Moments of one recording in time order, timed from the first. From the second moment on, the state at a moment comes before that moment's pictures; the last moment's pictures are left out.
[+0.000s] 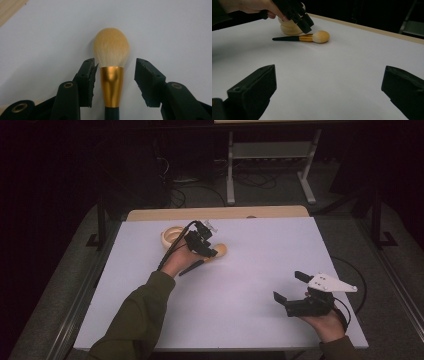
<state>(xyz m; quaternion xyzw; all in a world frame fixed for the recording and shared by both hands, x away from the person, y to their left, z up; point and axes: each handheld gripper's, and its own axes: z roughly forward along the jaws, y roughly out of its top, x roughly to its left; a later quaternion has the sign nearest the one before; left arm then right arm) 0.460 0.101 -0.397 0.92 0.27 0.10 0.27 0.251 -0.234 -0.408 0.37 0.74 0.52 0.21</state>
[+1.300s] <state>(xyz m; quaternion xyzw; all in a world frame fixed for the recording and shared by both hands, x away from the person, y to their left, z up) 0.458 0.090 -0.413 0.93 0.28 0.12 0.19 0.251 -0.235 -0.409 0.37 0.74 0.52 0.22</state>
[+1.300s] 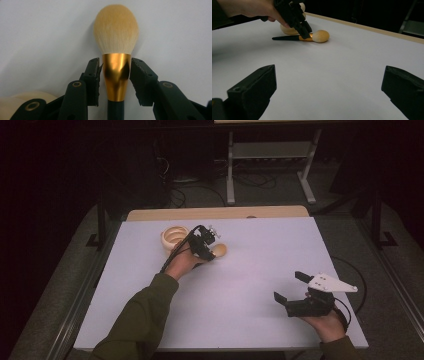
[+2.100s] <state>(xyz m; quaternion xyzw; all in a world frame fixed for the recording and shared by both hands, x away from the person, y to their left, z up) 0.456 0.083 -0.419 0.94 0.28 0.11 0.18 0.251 -0.235 -0.409 0.37 0.74 0.52 0.22</state>
